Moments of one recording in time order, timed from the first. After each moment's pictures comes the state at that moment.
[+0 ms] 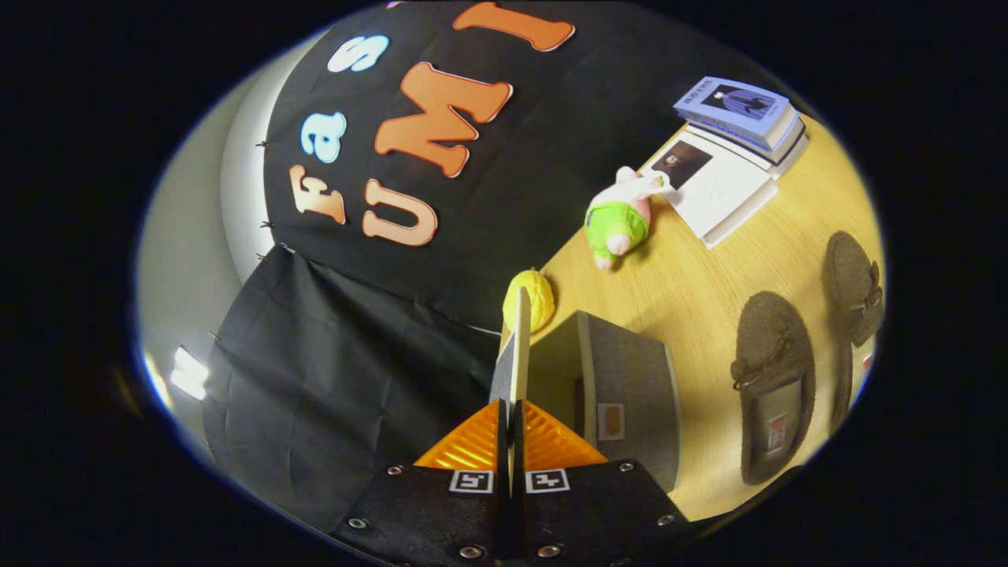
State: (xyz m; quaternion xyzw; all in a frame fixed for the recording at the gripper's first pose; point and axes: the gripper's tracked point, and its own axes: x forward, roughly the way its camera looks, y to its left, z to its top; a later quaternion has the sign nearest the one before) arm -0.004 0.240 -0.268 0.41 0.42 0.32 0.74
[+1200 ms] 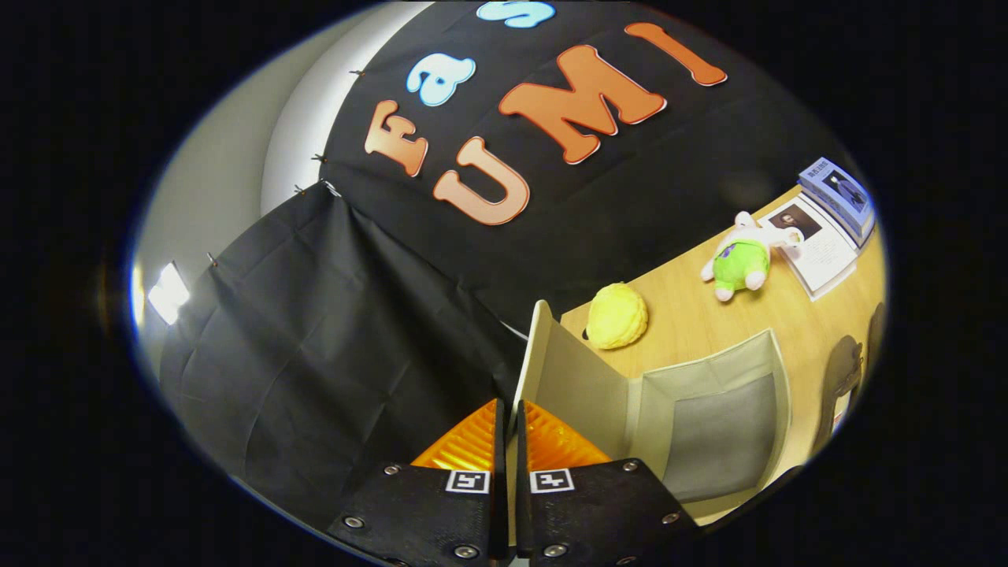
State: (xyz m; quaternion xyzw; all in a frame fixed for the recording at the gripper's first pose) arm -0.053 0.429 -0.147 0.31 0.36 0.39 0.79
